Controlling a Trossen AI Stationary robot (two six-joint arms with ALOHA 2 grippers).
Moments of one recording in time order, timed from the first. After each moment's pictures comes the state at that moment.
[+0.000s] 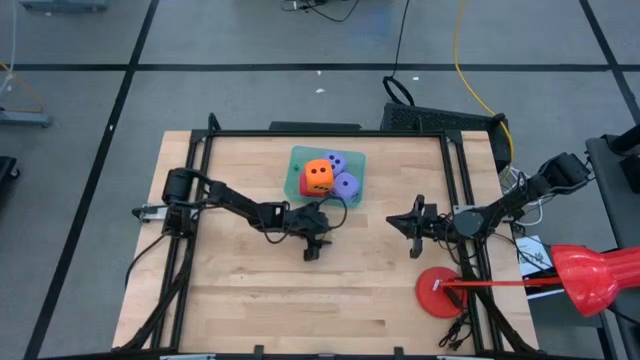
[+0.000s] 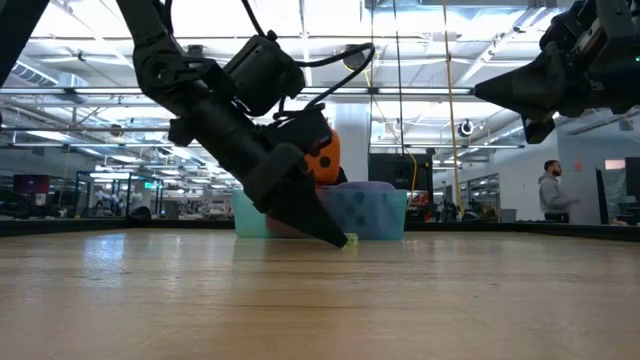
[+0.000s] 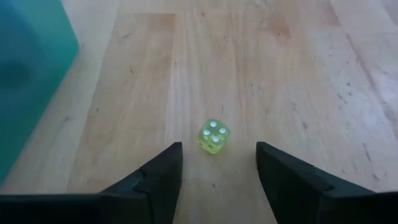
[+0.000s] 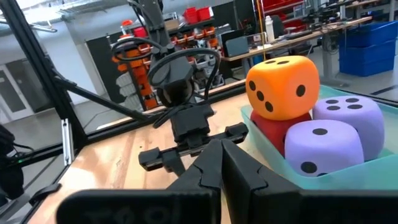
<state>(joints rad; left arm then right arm) -0.04 1.97 0.89 0.35 0.06 -0.07 0.44 0.93 0.01 0.95 0.63 0.28</state>
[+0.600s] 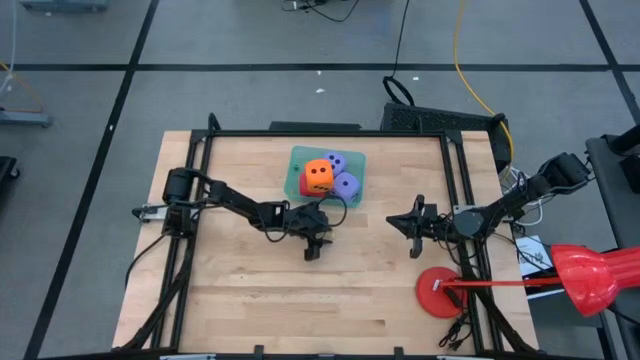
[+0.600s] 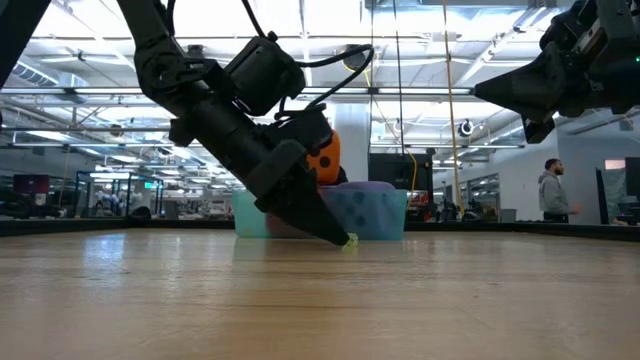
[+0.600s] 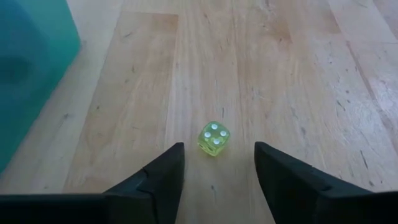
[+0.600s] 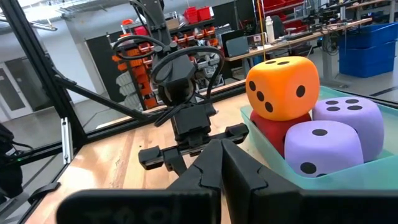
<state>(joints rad) -0.03 1.97 0.89 0.40 0.05 -0.08 0.44 0.93 0.01 0.95 0.63 0.28</state>
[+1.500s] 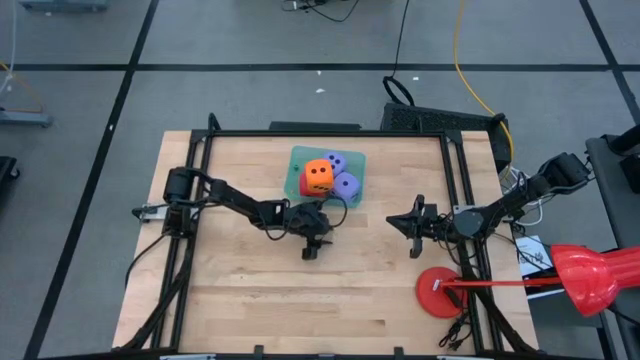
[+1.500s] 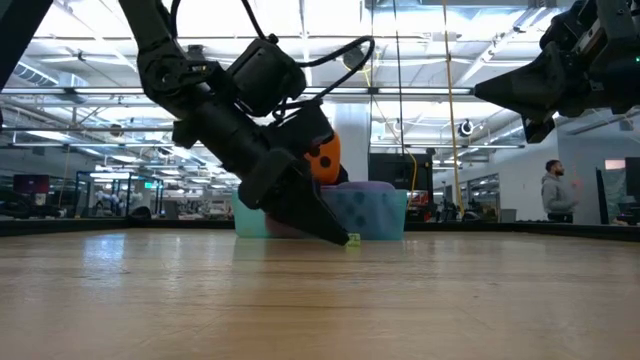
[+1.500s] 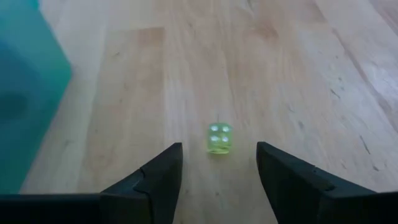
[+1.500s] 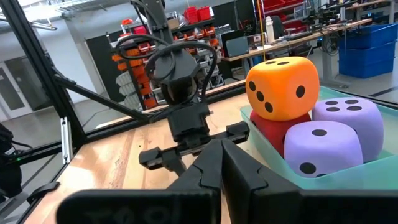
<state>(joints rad) -0.01 1.97 0.89 0.41 0.08 0.07 0.44 0.93 0.01 0.95 0.63 0.28</state>
